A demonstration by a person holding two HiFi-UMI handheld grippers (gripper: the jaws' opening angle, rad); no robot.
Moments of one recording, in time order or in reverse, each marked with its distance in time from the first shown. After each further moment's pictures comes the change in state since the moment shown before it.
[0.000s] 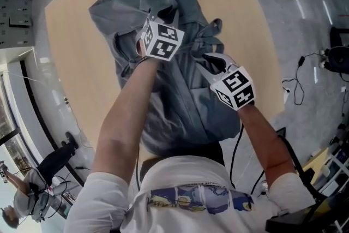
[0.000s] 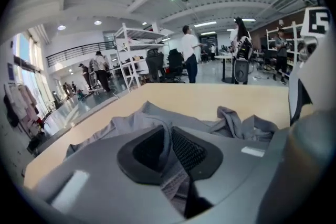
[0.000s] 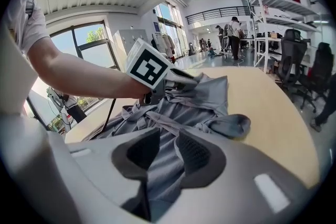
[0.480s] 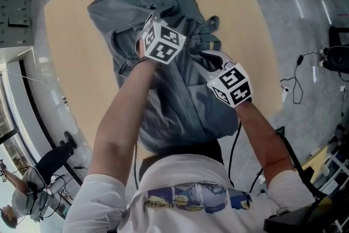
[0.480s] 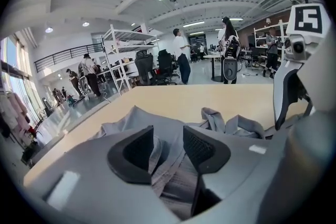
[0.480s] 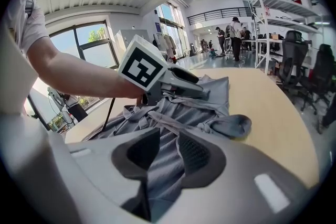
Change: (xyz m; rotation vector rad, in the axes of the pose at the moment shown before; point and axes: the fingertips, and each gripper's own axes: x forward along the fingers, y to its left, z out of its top) left arm -0.008 -0.034 0.008 0.083 0.000 -0.098; right arm -0.002 0.003 0.000 -0.014 -0.003 0.008
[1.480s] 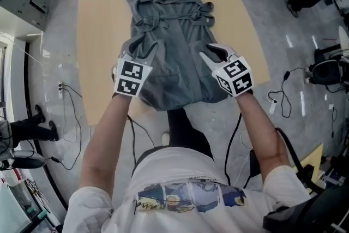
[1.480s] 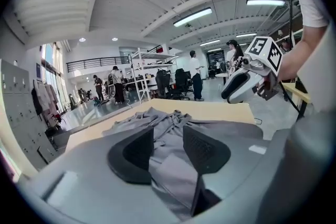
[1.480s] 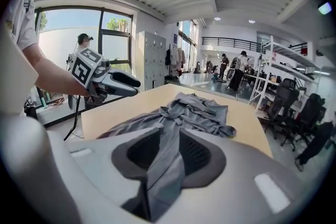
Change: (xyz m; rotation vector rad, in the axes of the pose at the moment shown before) left arm -0.350 -0.127 -0.069 -0.143 -0.174 0.220; right arm -0.144 0.163 -0.031 -0.267 -0.111 -0.138
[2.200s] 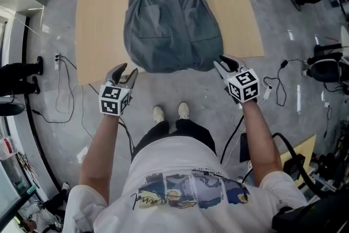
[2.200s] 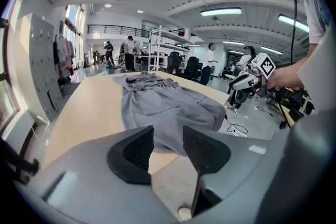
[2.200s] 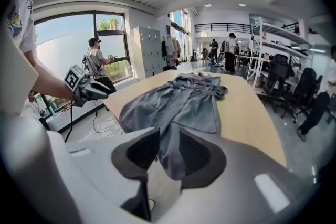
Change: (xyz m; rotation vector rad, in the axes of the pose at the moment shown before) left arm -0.161 -0.127 -0.154 -0.348 0.206 0.021; right arm -0.120 0.048 -0.152 0.135 0.095 0.026
